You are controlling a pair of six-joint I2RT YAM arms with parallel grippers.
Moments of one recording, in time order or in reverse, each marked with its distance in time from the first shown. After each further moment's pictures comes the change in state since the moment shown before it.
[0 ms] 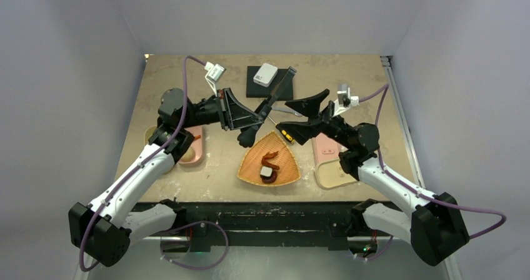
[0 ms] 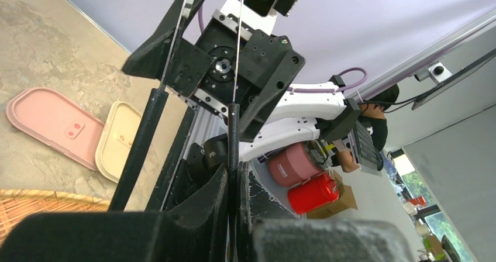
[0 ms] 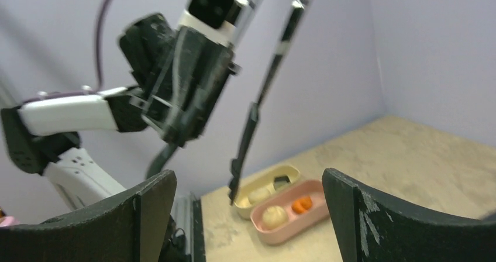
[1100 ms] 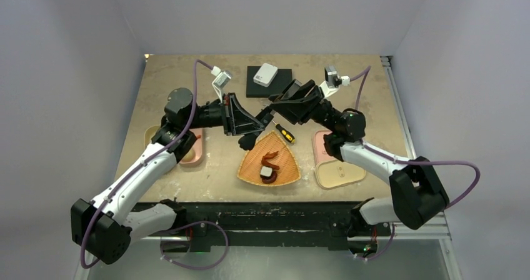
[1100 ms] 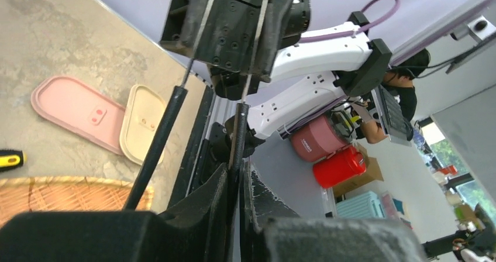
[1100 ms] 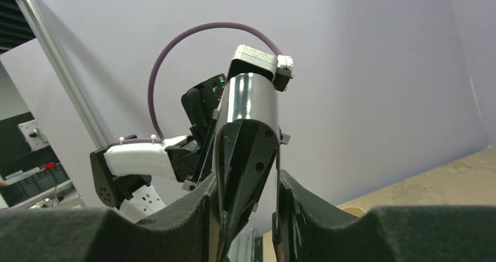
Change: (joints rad) left arm -0.006 0.008 -0.021 -0.053 0.056 0.161; right arm 0.056 0.298 0.200 0.385 -0.045 0.348
